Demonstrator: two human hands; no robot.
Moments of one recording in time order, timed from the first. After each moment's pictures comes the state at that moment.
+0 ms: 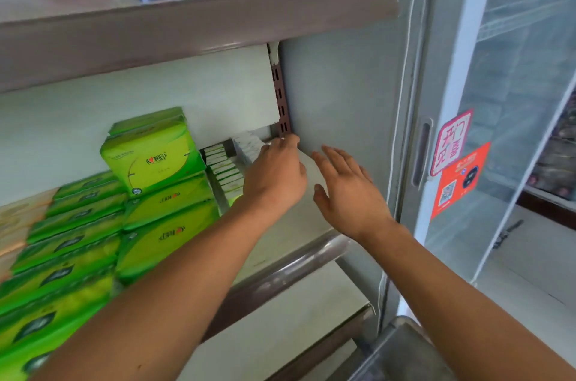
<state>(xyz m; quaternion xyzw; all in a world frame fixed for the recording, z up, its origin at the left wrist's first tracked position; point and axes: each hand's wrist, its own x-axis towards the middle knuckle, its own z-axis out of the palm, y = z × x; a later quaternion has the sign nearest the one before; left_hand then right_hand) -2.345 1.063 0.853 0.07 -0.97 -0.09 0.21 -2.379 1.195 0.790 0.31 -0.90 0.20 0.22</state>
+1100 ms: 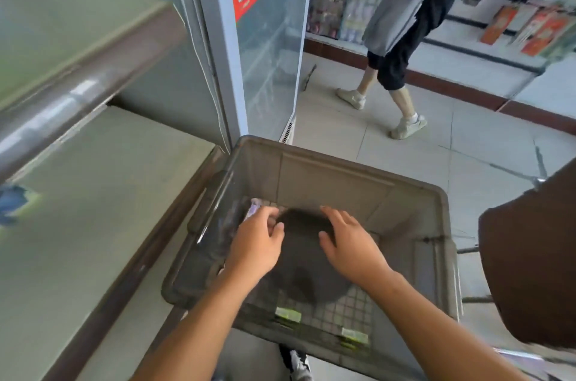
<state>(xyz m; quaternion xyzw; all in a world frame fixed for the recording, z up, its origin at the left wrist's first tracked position) -2.141 1.195 0.539 -0.07 -0.91 -0.37 -0.19 -2.075 1.373 0.523 -0.10 -0.96 0.25 -0.07</state>
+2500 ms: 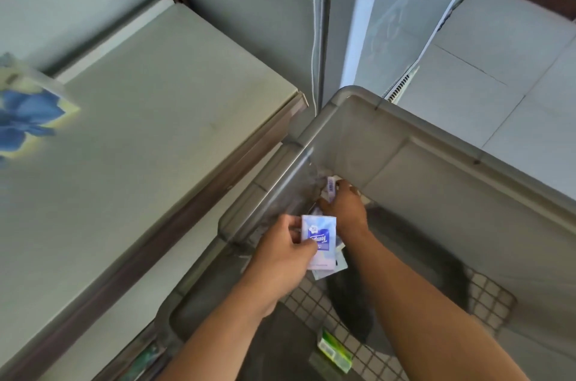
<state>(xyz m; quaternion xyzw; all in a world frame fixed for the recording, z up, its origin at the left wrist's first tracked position) -2.198 1.163 0.422 0.26 -0.75 -0.53 -0.30 -2.276 1.284 0.290 -0.18 -0.89 0.35 -0.24</state>
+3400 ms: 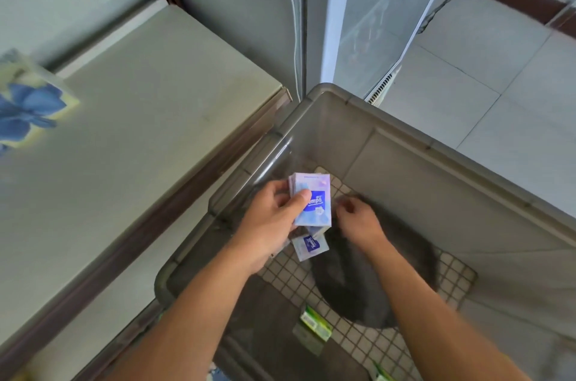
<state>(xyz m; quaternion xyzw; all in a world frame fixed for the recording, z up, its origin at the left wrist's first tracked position) -2.204 1.175 0.454 0.23 -0.71 -0.61 -0.25 -2.216 1.340 0.341 -0.25 -0.80 0.49 -0.25</state>
